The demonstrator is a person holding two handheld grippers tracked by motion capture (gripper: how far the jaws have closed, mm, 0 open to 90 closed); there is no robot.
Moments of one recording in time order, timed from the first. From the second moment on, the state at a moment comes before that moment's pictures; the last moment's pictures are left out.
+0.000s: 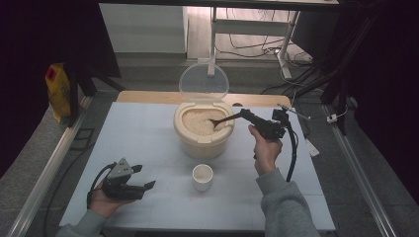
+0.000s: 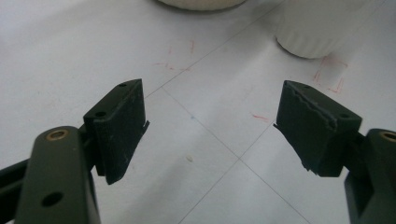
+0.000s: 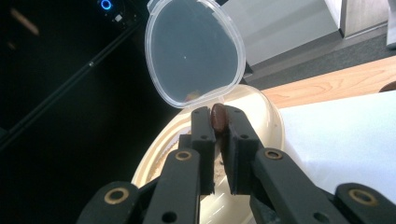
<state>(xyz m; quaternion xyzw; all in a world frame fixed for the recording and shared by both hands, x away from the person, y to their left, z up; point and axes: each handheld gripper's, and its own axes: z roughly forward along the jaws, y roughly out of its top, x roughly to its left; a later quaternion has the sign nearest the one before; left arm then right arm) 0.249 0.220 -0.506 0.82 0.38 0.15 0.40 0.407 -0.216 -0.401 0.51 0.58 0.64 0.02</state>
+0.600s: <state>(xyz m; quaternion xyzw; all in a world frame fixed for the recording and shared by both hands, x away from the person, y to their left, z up) 0.250 0.219 -0.507 0.82 0.37 0.15 0.40 0.415 -0.230 -0.411 0.55 0.52 0.65 -0.05</state>
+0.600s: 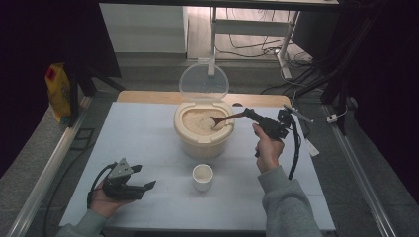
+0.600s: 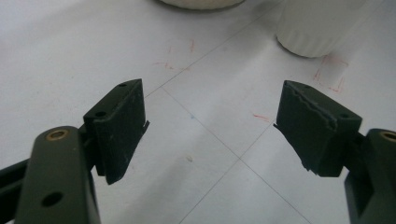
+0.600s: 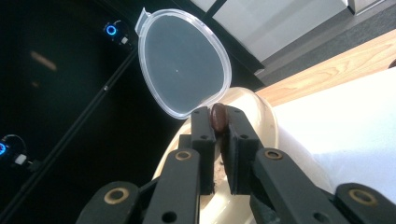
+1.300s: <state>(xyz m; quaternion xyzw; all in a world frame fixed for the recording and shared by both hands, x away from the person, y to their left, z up) 0.250 0.219 -0.507 0.82 0.37 0.15 0.40 0.416 -0.238 -0.410 0.55 0.50 0.66 -0.06</state>
